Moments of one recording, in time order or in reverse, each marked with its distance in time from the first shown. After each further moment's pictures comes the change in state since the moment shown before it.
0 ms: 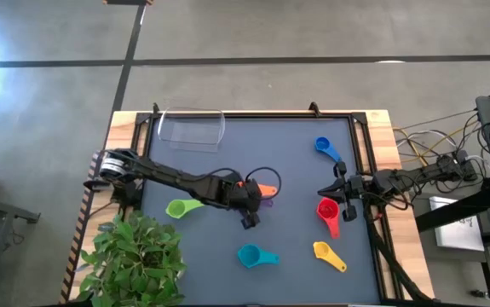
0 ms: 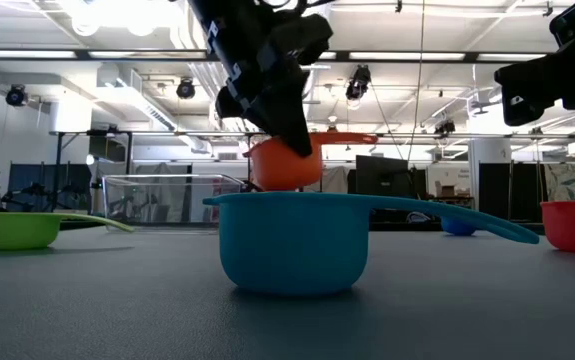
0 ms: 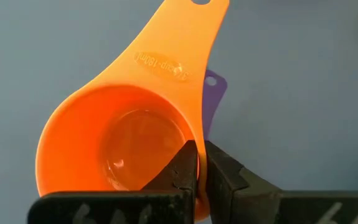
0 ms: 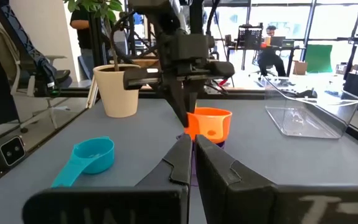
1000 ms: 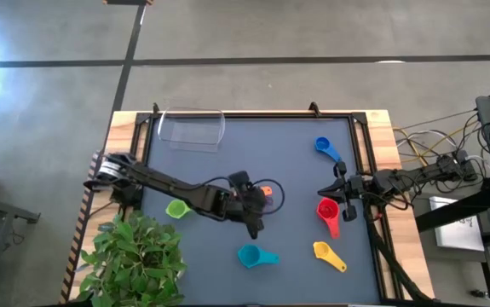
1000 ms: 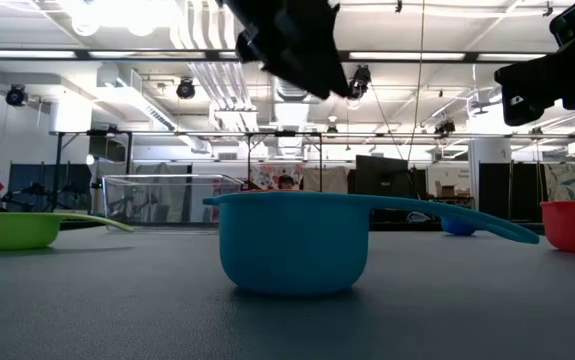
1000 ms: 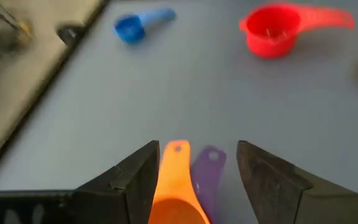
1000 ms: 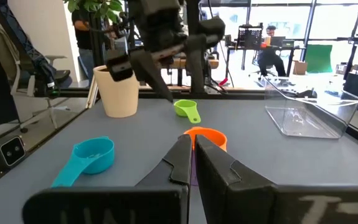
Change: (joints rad) left arm -0.106 -0.004 0.083 0.110 -0.344 0.252; right arm 0.000 0.000 0.000 0.000 0.000 0.000
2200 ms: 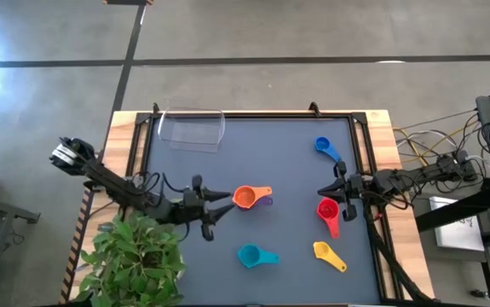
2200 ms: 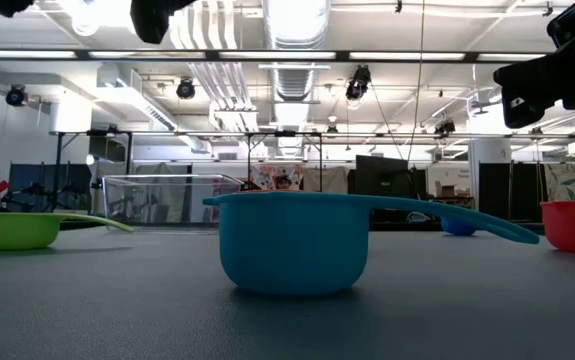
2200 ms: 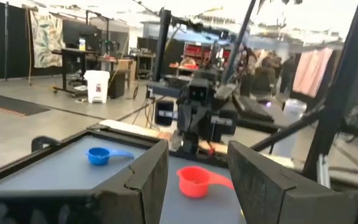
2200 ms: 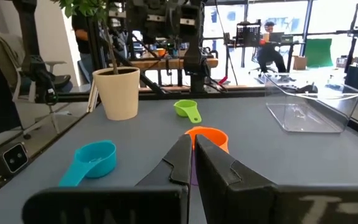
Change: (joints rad) left arm -0.215 -0.471 -0.868 1.368 -0.118 0.197; right arm 0.000 0.000 0.000 0.004 0.007 0.042
